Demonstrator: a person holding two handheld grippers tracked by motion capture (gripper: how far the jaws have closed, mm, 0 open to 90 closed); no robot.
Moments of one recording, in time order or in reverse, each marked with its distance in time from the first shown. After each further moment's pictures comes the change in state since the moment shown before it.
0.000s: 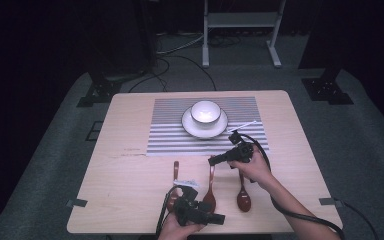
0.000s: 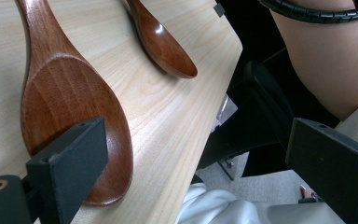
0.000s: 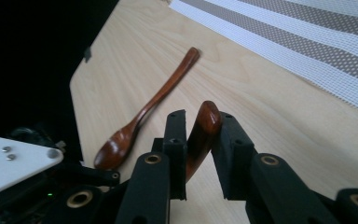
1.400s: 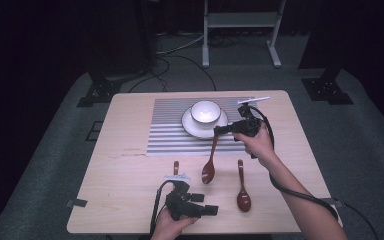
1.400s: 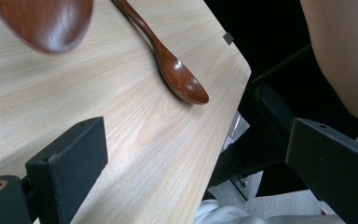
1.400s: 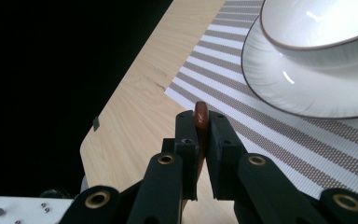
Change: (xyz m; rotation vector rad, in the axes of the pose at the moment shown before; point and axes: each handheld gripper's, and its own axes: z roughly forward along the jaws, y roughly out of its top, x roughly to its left) left arm 0.001 0.009 -0.023 -0.082 0.061 0.030; right arm 0.007 0.057 -0.050 -0.189 -0.052 0.064
